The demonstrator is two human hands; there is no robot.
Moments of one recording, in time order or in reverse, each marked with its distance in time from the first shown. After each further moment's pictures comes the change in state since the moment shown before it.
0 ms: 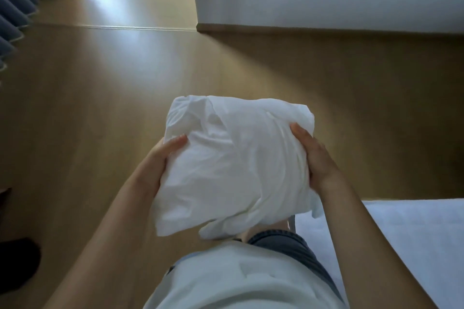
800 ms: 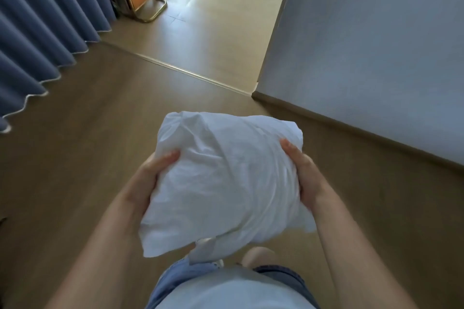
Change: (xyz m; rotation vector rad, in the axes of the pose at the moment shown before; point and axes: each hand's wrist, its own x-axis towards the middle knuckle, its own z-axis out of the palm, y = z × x) left_hand 0.259 0.349 -0.119 -0.323 0.256 0.090; right_hand 0.383 -0.280 0.283 -0.169 -0.357 0.081
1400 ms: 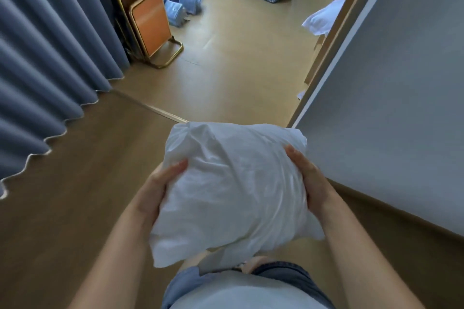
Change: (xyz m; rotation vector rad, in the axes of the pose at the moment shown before) left_hand 0.315 0.288 0.068 -0.063 0.045 0.083; right_hand 0.364 -0.265 0.061 0.042 -0.105 -0.007
